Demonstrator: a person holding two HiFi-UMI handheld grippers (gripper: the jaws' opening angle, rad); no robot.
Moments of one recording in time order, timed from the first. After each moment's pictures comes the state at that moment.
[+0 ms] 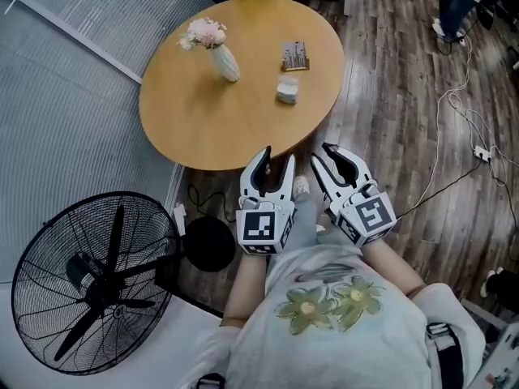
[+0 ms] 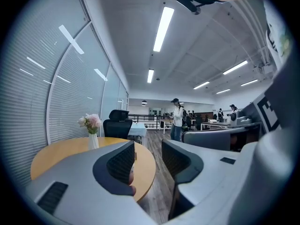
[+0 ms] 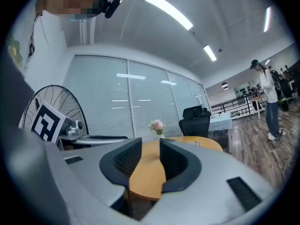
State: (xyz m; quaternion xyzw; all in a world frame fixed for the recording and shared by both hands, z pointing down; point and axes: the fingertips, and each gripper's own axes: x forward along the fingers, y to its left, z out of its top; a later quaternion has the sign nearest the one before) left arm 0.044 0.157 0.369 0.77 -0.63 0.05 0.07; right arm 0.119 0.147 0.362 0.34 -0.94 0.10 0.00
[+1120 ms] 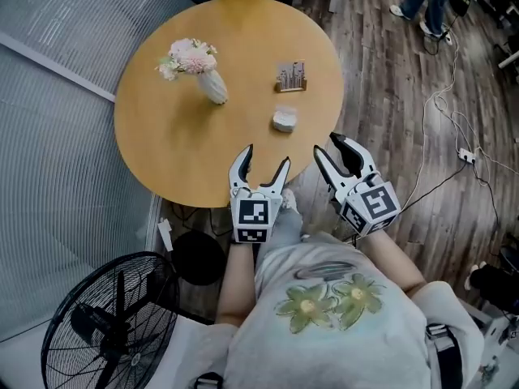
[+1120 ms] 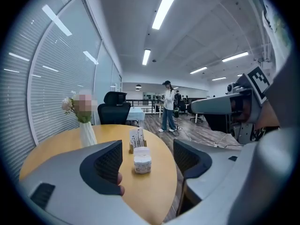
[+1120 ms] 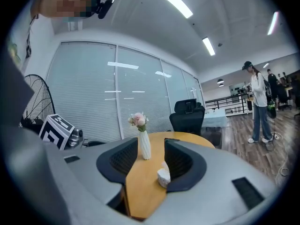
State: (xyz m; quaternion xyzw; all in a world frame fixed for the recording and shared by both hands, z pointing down) left arm -0.022 0.013 0.448 0.79 -0.58 0.14 0.12; right arm 0.083 -0.009 0.389 0.37 -0.92 0.11 0.06
